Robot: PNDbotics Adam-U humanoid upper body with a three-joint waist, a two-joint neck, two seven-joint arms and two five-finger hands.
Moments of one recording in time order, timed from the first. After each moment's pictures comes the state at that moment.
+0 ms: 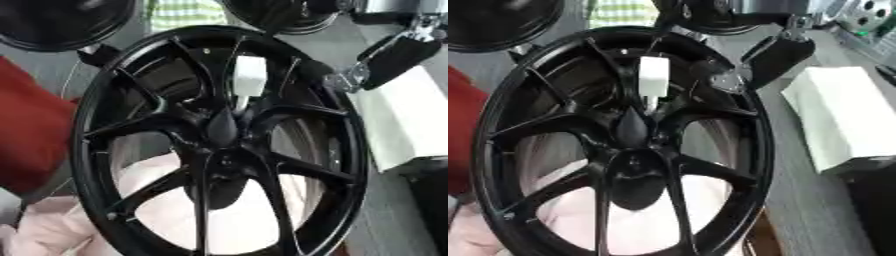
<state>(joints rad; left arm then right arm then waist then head) -0.24 0.40 0.03 -1.94 0.30 -0.08 -0.48 -0.62 -1.29 0.20 -1.99 0.00 -0.22 0.48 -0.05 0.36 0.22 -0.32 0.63</state>
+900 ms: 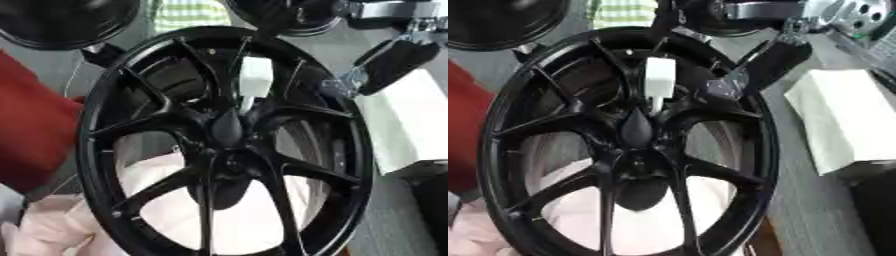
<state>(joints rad) -0.24 0.40 0.03 -1.94 0.29 -0.08 -0.48 -0.65 -1.26 0.23 -1.99 0.00 -0.16 0.48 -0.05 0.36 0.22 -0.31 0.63</state>
